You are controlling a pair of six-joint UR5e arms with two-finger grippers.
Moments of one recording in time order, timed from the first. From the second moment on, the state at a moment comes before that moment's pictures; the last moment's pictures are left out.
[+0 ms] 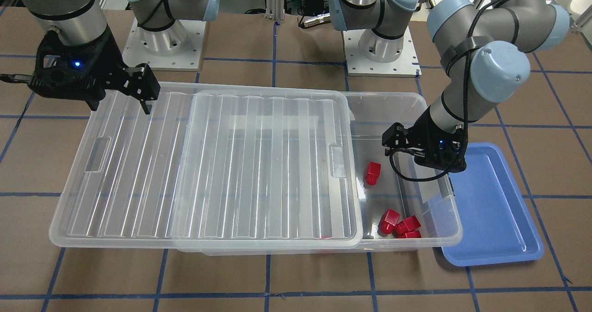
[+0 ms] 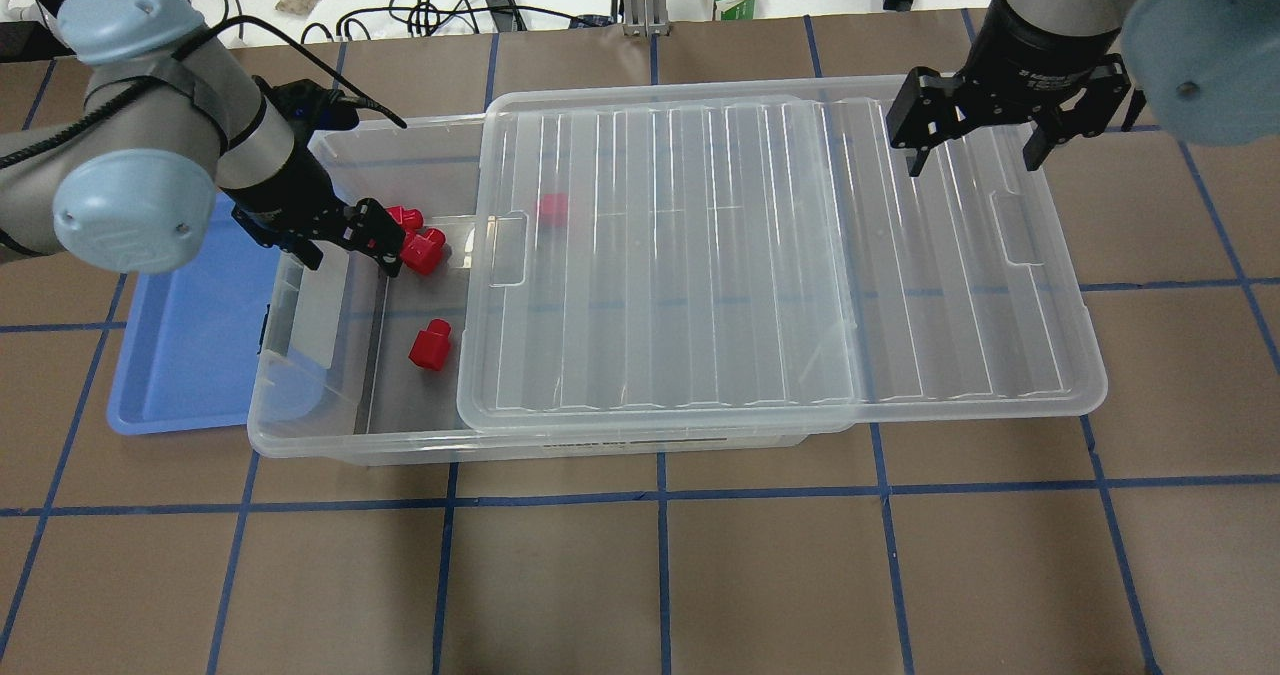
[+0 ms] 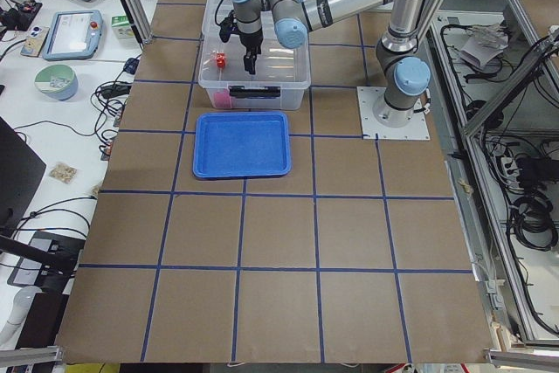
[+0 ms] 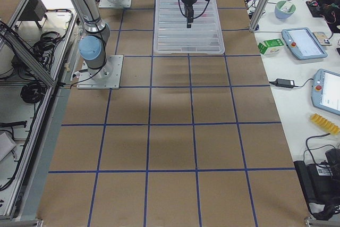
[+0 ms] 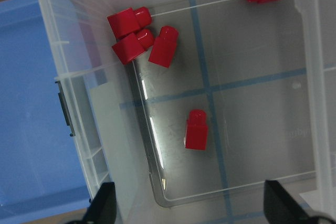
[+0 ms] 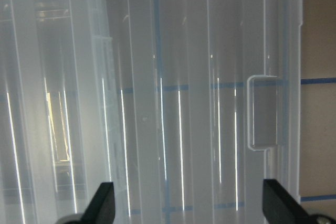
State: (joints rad) left arm -1.41 -1.72 -1.83 -1.22 1.49 0.35; right arm 1.56 -1.55 1.58 -1.64 -1.60 0.04
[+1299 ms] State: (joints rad) left arm -1.46 -1.82 -1.95 -1.05 1.49 0.21; right arm 1.56 -1.56 1.57 -1.64 -1.57 0.07
